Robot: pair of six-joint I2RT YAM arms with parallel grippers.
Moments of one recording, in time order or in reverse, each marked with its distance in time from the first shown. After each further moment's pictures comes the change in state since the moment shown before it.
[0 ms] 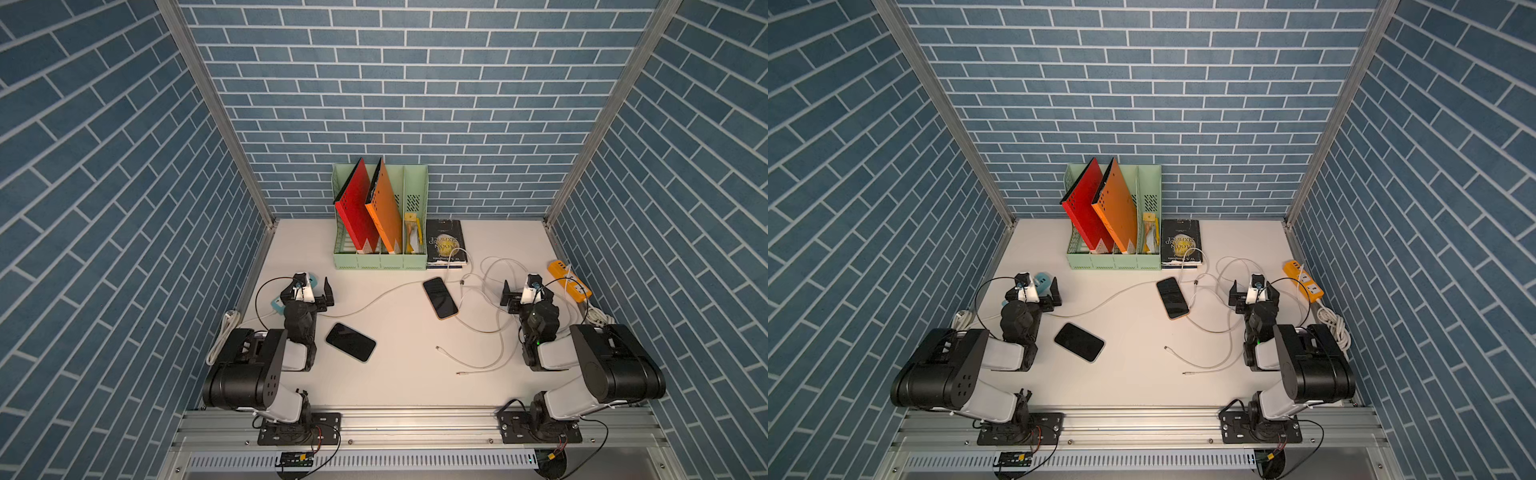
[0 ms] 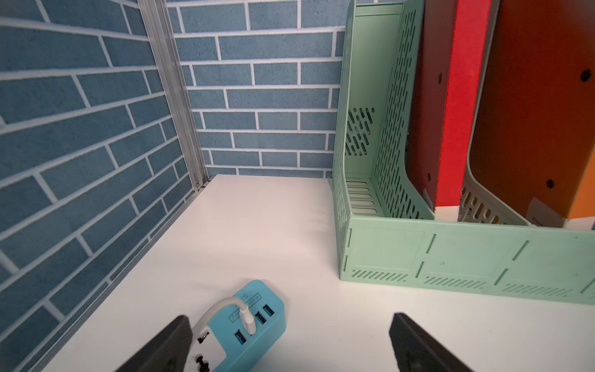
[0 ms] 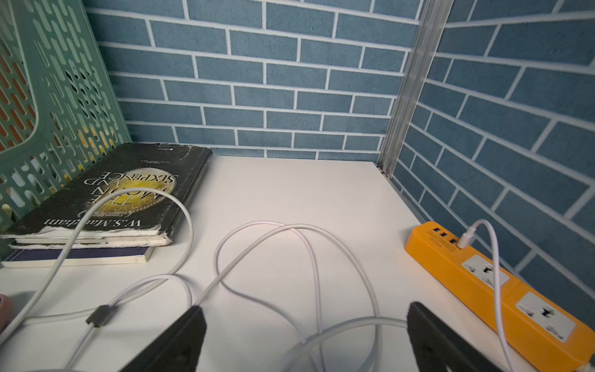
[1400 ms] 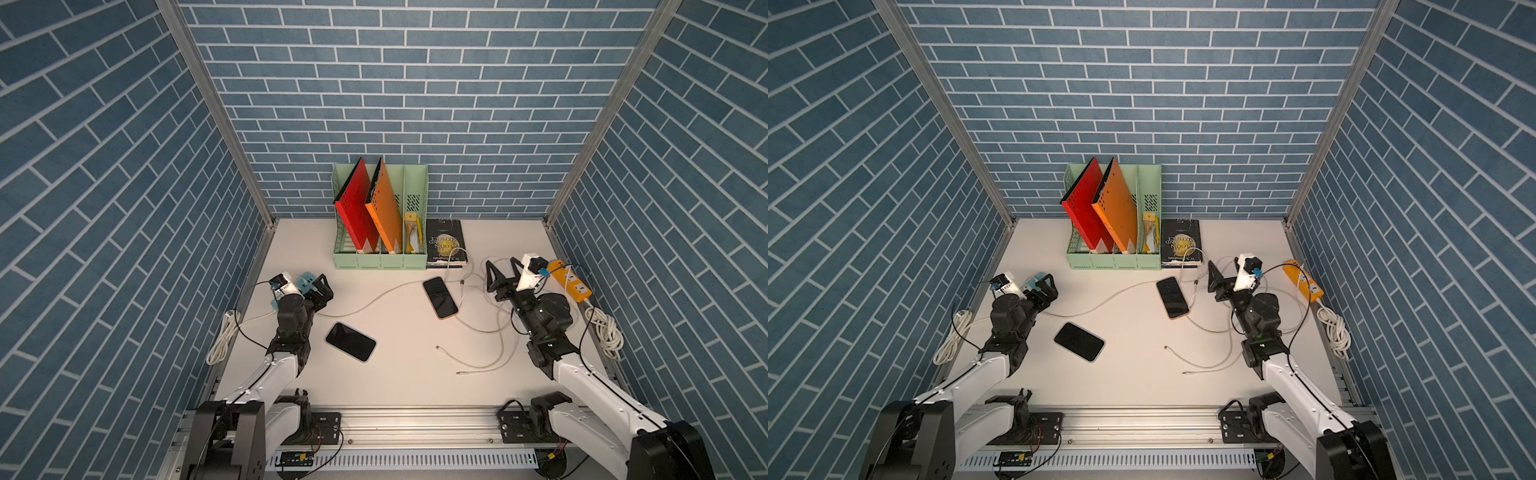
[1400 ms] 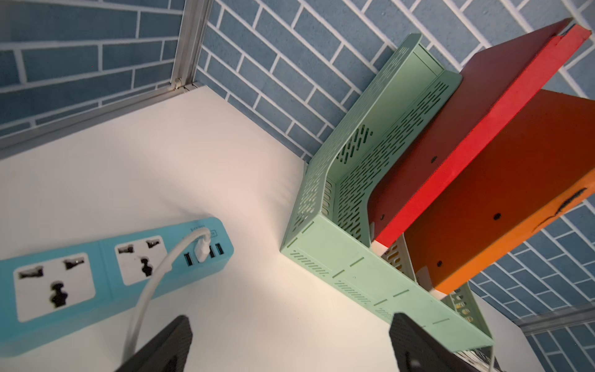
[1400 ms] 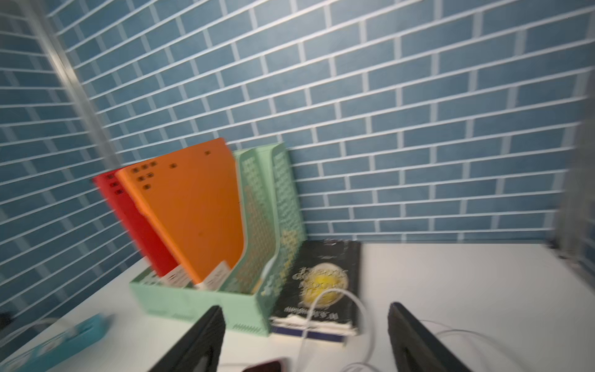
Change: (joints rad) left arm -0.001 -0.487 0.070 -0.733 0.092 -0.645; right arm 0.367 -0.582 0.217 -0.632 -0.200 0.303
